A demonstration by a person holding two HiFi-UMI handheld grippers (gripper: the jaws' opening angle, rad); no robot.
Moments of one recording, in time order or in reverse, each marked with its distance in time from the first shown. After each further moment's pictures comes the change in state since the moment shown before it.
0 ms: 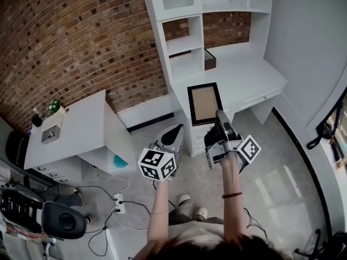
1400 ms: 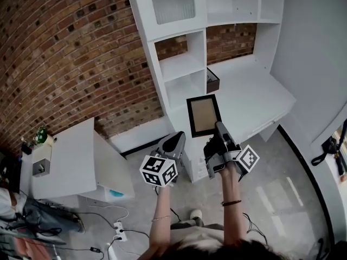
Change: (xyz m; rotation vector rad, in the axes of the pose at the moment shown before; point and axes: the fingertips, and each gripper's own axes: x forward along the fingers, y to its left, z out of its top) left arm 0.185 0.163 -0.011 -0.041 0.008 -0.038; right arm 0.183 -0.126 0.065 0.018 -0.032 -0.026
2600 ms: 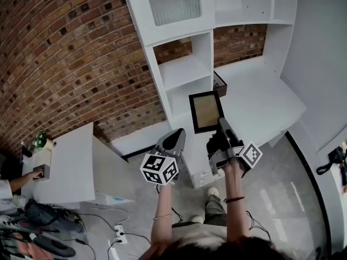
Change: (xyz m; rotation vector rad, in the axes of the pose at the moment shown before) left arm 0.077 0.069 0.005 -0.005 -0.005 0.055; right arm 0.091 -0.049 0.043 0.019 0.028 -0.015
